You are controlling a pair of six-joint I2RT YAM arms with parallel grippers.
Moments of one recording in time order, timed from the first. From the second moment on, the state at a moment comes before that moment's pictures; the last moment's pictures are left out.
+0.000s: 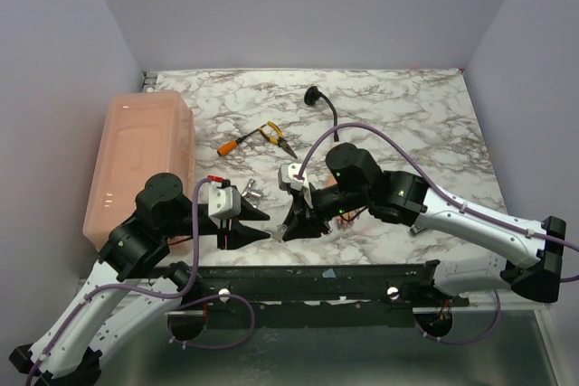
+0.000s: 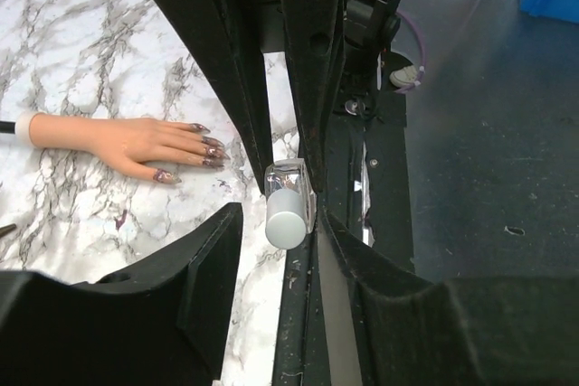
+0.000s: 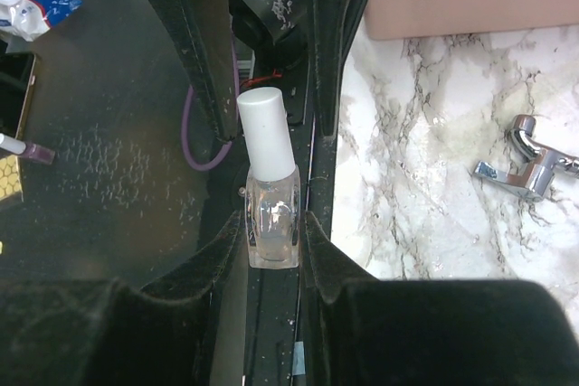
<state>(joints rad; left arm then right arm) -0.66 0.54 0.85 -0.54 0.81 0.13 1.11 1.24 1.19 -0.45 -0.59 -0.13</state>
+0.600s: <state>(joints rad) -0.66 0.54 0.81 -0.53 0.84 0.10 1.11 1.26 1.19 -0.45 -0.59 -0.14</state>
